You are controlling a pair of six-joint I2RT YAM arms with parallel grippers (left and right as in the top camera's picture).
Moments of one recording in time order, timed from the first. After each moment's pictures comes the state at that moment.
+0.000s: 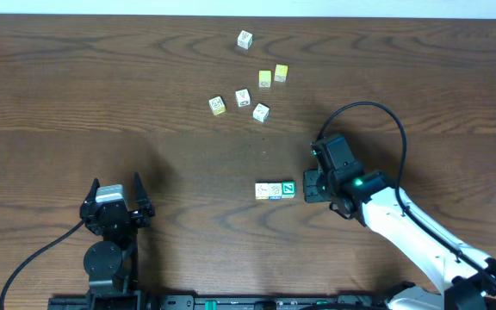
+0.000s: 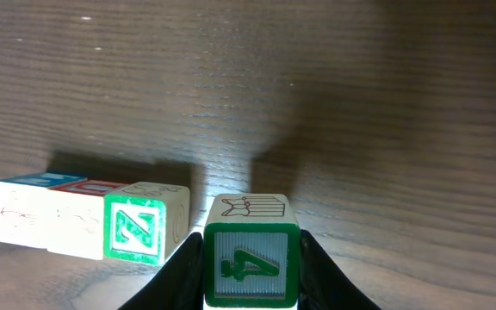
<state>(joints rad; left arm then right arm) 0.04 0.01 0.02 -0.11 -0.13 0.01 0.49 1.42 0.75 -0.48 0.00 0.42</state>
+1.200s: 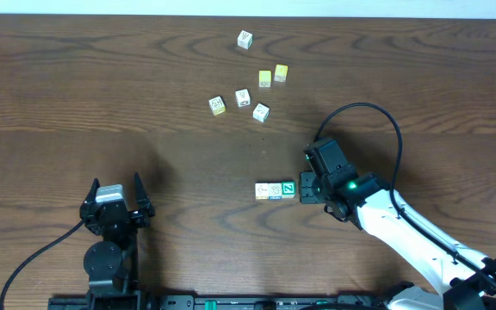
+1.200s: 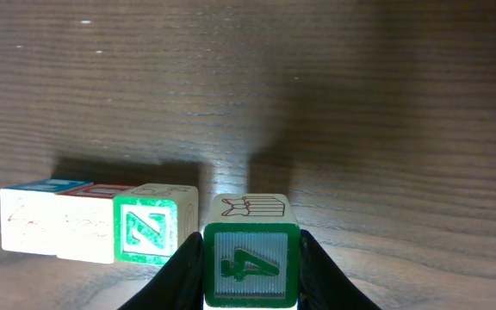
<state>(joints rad) 0.04 0.01 0.02 -0.11 -0.13 0.01 0.54 1.42 0.75 -0.48 0.06 0.50</state>
